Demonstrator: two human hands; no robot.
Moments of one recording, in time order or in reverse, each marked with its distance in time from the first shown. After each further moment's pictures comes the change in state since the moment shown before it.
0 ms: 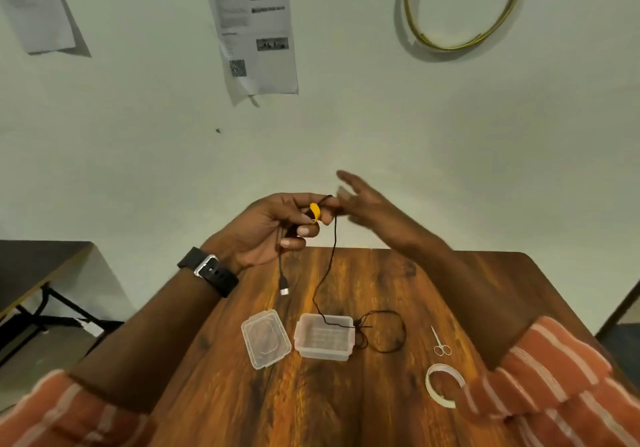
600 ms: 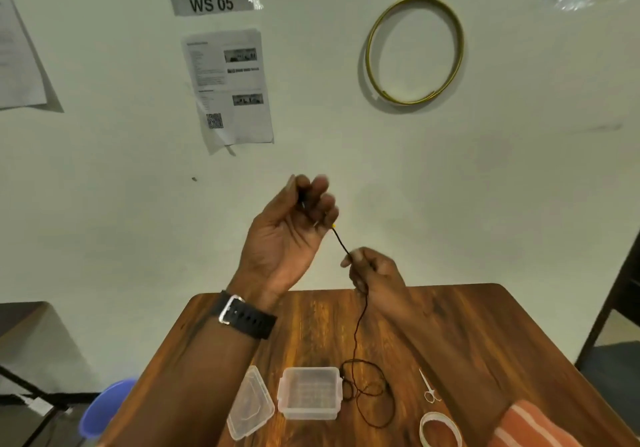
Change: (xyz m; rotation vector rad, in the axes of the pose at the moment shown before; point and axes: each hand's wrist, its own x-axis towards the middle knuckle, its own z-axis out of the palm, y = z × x) left_hand 0.045 0.023 0.069 -0.279 -0.009 0.462; right_hand -0.014 0.052 0.001 0.105 0.455 -0.075
